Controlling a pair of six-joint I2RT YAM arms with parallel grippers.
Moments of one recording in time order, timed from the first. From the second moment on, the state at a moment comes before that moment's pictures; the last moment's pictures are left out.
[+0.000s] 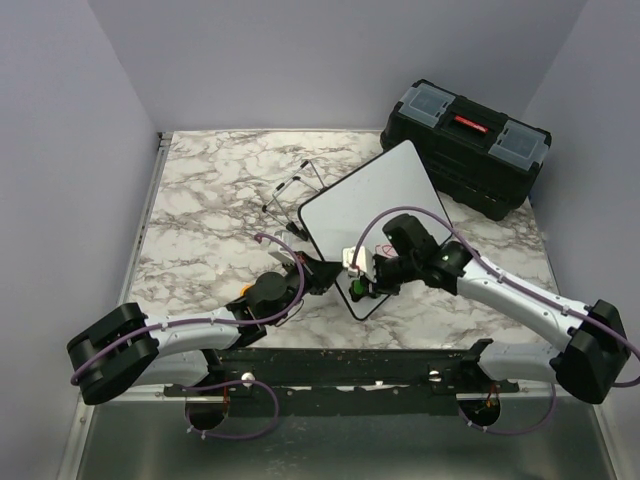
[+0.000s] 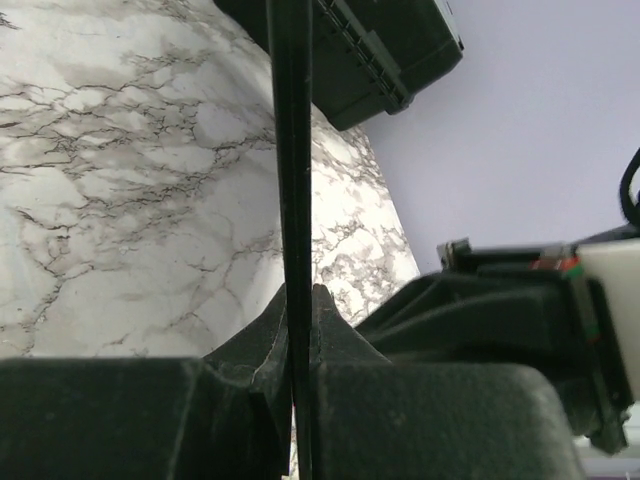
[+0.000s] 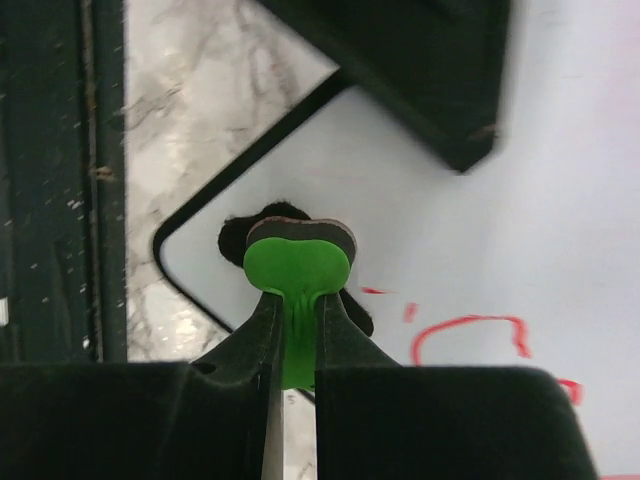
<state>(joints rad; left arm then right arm) -1.02 1.17 0.31 0.82 -0.29 -0.95 0.77 1.22 0.90 -0.55 -0.45 -0.71</state>
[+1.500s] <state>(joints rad) -1.01 1.15 0.32 0.83 -0.27 -0.95 0.76 1.21 0.96 -0.49 -0.42 -0.64</state>
